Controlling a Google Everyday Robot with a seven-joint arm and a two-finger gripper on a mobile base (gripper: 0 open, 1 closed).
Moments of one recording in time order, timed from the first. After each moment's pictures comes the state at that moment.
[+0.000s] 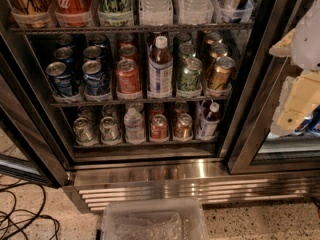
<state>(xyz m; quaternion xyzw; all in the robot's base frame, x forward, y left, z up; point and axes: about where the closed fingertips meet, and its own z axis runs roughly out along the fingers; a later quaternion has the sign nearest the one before) 0.438 -0.217 0.976 -0.60 0.78 -0.03 0.16</state>
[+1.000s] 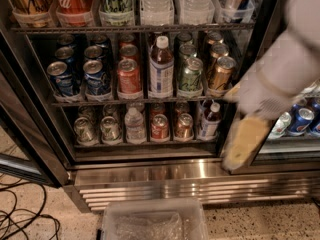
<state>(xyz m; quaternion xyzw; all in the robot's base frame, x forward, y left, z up) 0.436 -0.160 0.881 -0.62 0.77 0.06 0.14</state>
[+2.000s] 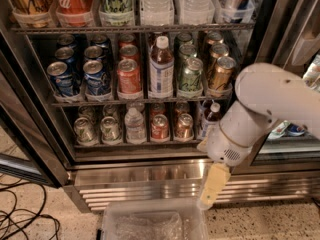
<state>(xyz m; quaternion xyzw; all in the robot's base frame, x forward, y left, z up) 0.405 -0.110 0.740 -0.62 0.76 0.19 0.08</state>
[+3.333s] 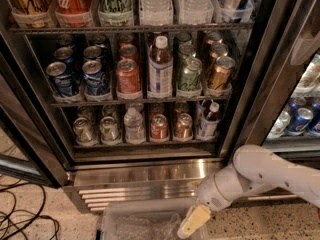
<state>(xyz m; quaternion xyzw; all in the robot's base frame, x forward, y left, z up) 0.392 -0.084 0.563 -0.52 0.78 0.31 0.16</state>
